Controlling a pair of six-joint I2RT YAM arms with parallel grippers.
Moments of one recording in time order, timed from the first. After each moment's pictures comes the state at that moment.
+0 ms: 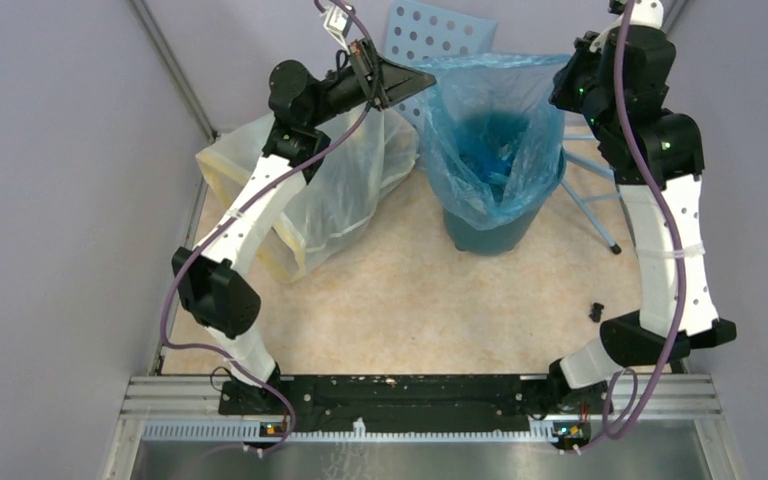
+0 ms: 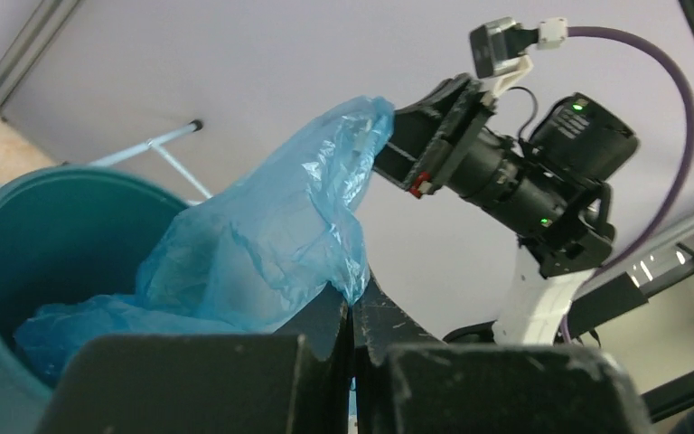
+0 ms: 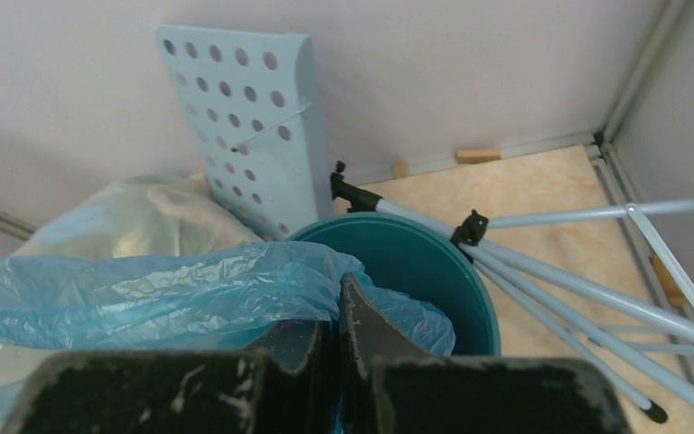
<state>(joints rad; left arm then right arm) -0.42 1.77 1.83 0.42 0.81 -1.21 0.31 1.53 2.23 -0.92 0.33 0.30</state>
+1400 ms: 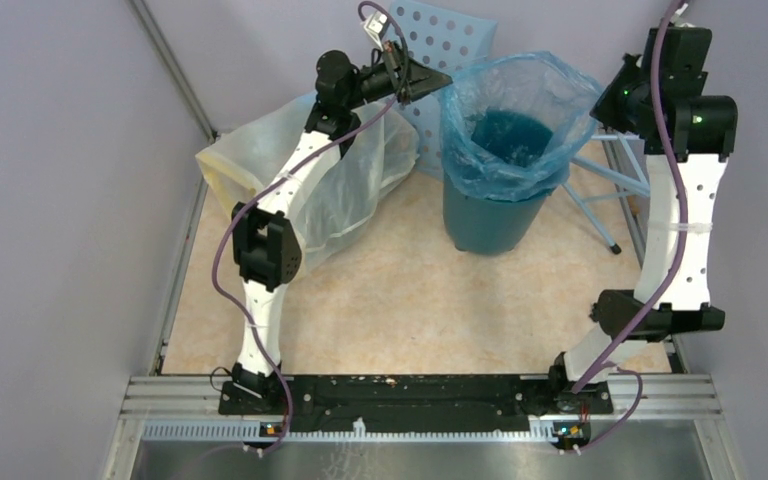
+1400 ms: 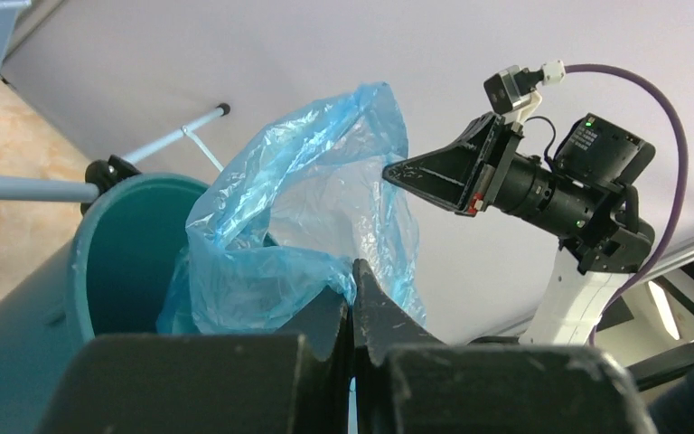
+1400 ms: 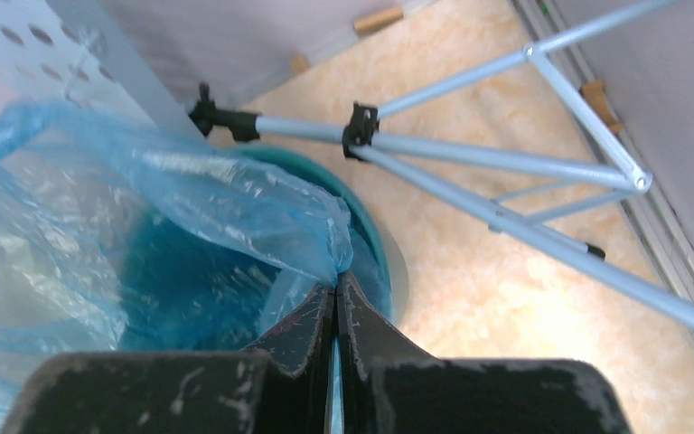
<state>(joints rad) -0.40 2.18 2.17 0.42 0.88 -1.31 0.02 1.62 2.34 -1.25 0.16 0.44</state>
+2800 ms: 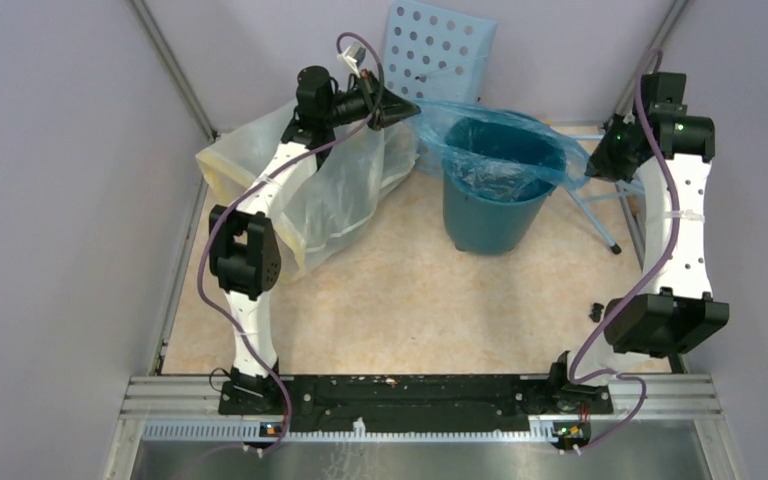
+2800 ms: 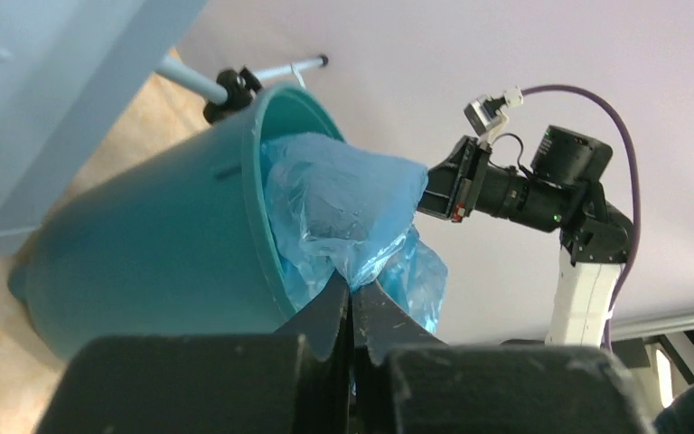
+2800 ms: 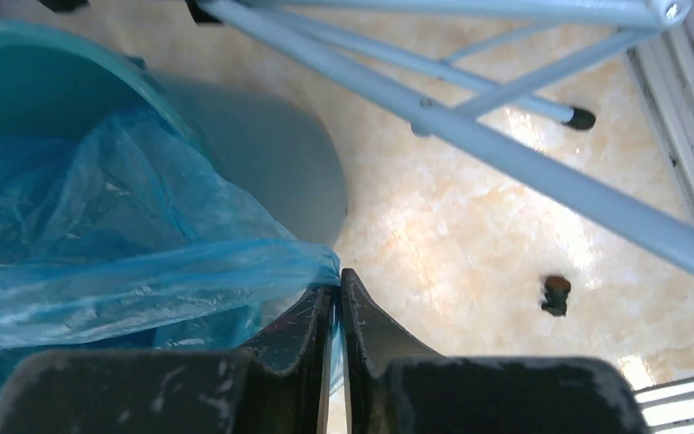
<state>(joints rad) -0.30 2.06 1.91 0.26 0.91 -1.20 -0.14 1.58 1.98 -1.26 0.01 0.42</state>
